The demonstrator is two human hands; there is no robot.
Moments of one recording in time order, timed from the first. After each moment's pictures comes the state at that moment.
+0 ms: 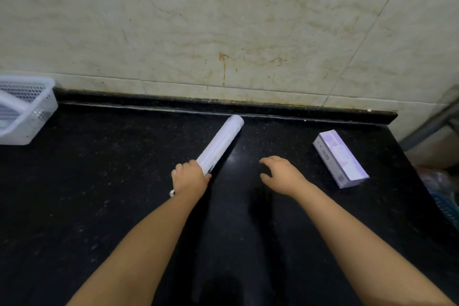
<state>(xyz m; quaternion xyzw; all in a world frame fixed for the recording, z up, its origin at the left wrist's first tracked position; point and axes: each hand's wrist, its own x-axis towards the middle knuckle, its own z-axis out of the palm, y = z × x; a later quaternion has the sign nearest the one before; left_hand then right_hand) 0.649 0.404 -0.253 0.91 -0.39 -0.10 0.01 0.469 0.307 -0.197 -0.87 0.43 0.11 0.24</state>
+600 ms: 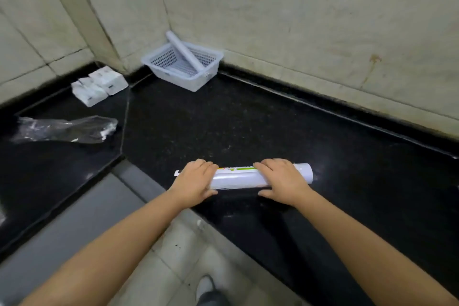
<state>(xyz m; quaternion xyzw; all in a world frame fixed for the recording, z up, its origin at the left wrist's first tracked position) 0.689 0.678 -0.213 0.88 -0.47 -0.06 -0.04 0.582 0.470 -0.216 -0.99 0.00 0.07 0.08</state>
